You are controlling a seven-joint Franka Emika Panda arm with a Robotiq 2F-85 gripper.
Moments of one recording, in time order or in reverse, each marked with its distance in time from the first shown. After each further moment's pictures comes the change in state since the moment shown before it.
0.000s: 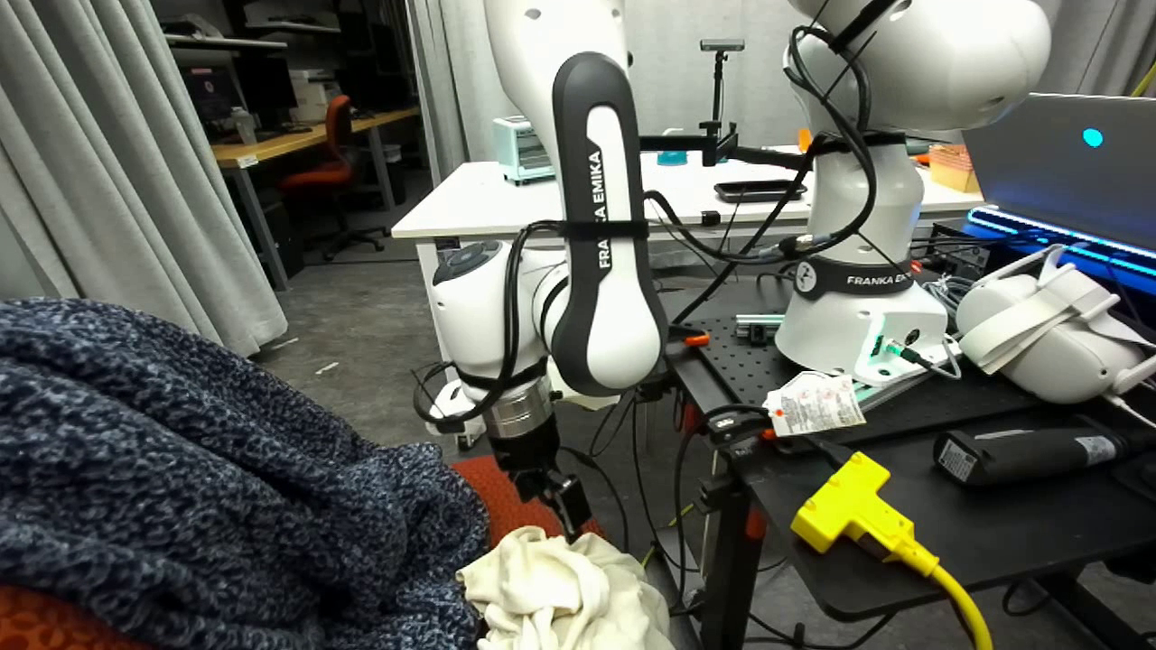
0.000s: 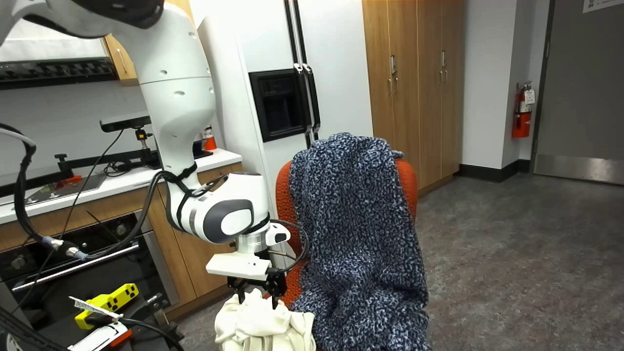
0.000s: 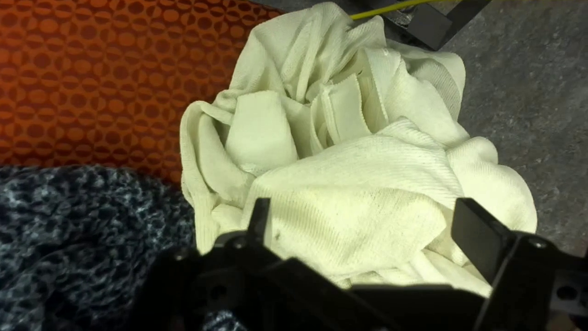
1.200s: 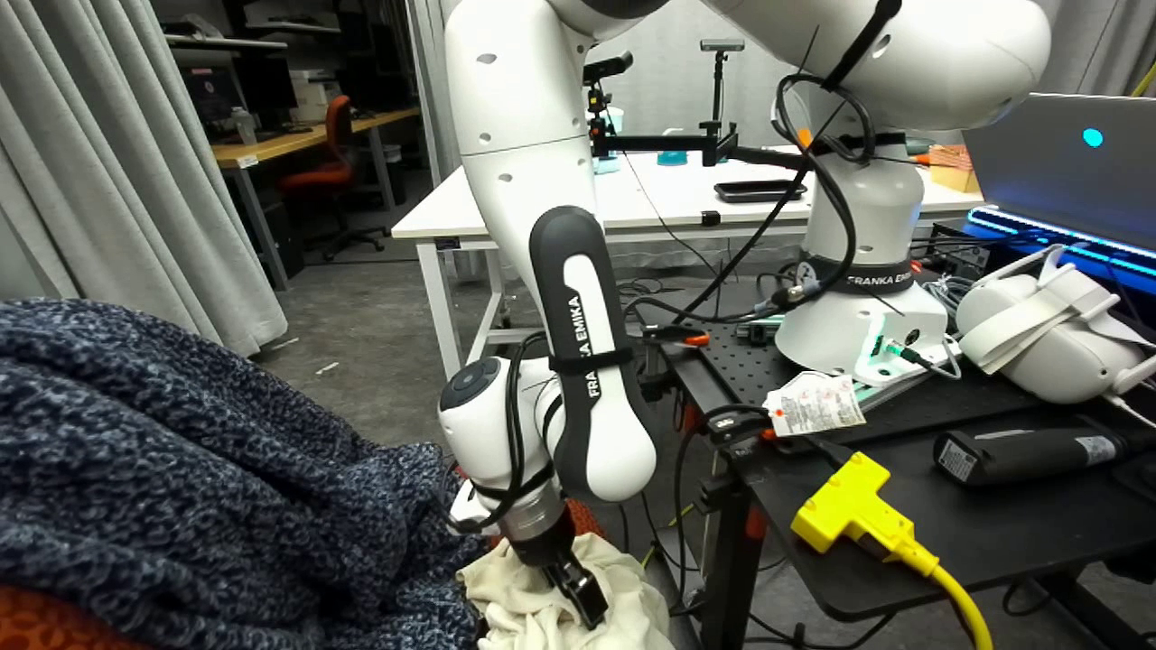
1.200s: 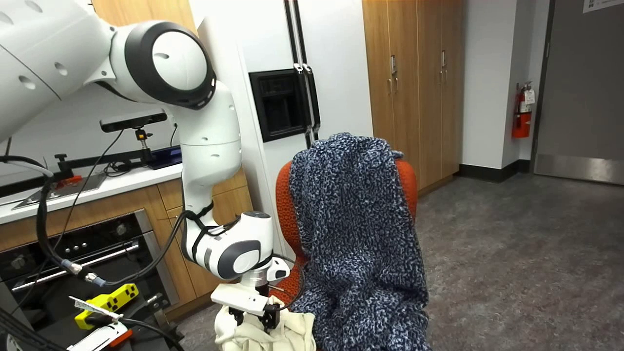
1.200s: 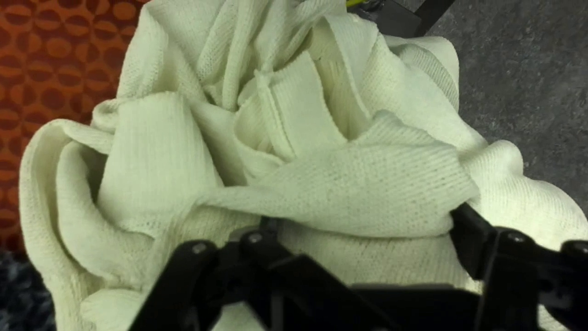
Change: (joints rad) arm 0.001 0.343 0.049 0.250 -0.001 0.000 0.075
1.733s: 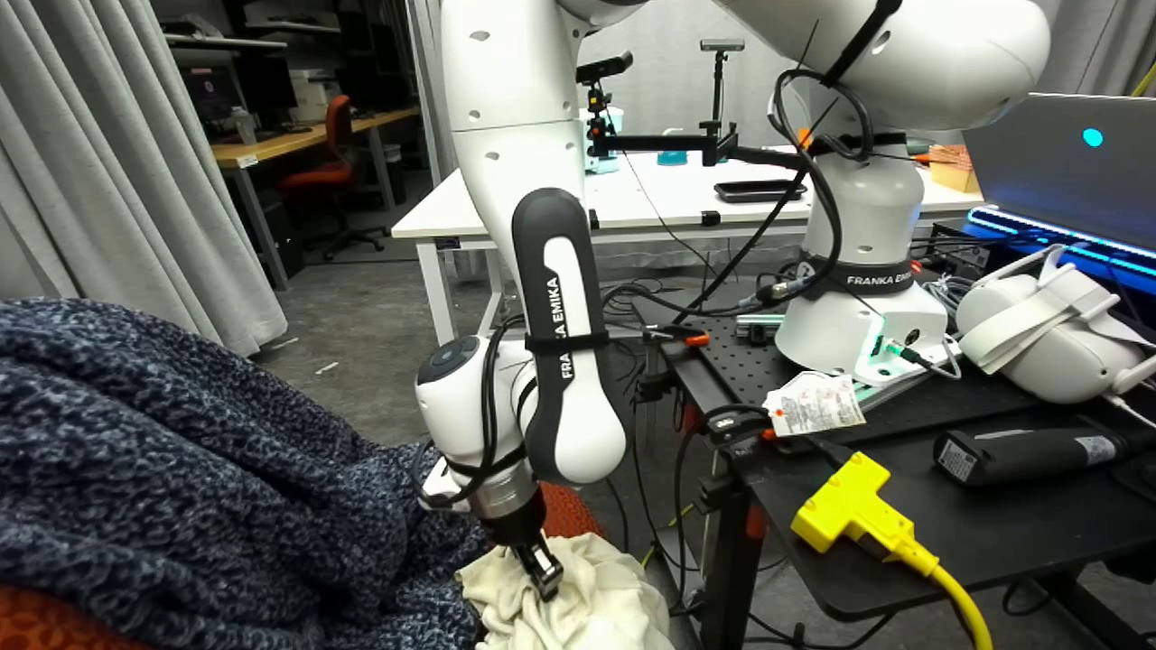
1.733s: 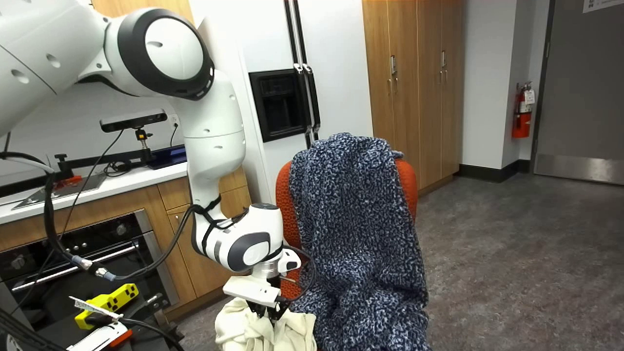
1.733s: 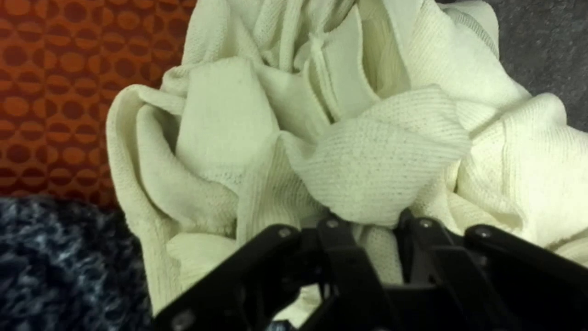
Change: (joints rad) arm -0.012 -0.039 -0.026 0.018 0.000 -0.003 0.010
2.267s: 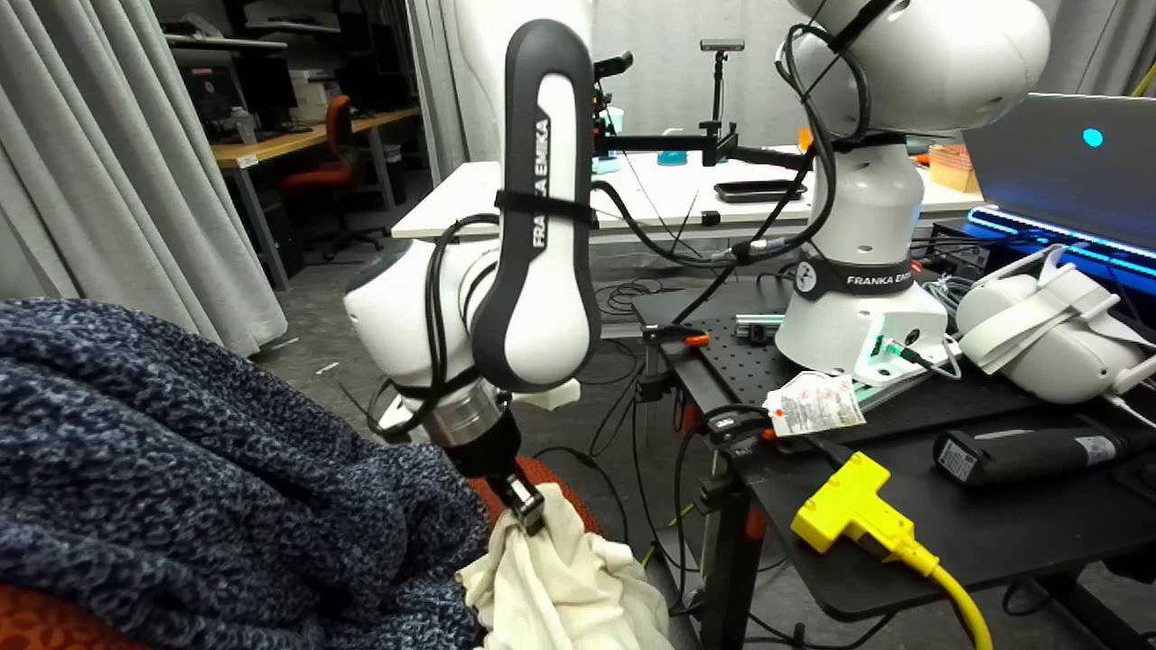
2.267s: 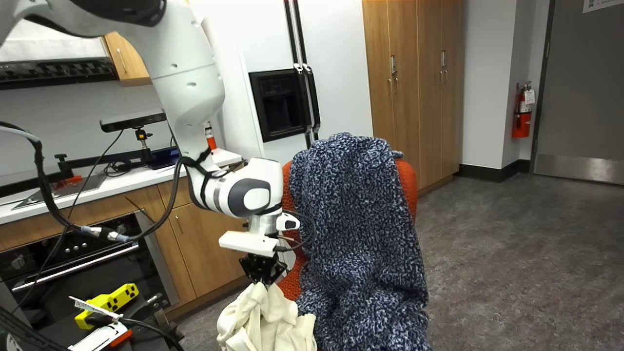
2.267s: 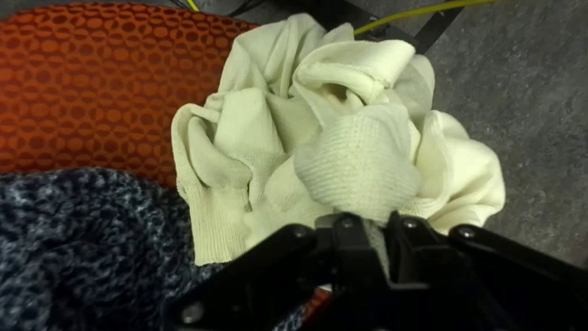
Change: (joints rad) arm -0.001 -0.329 0.015 -0.104 0.000 -0.329 0.012
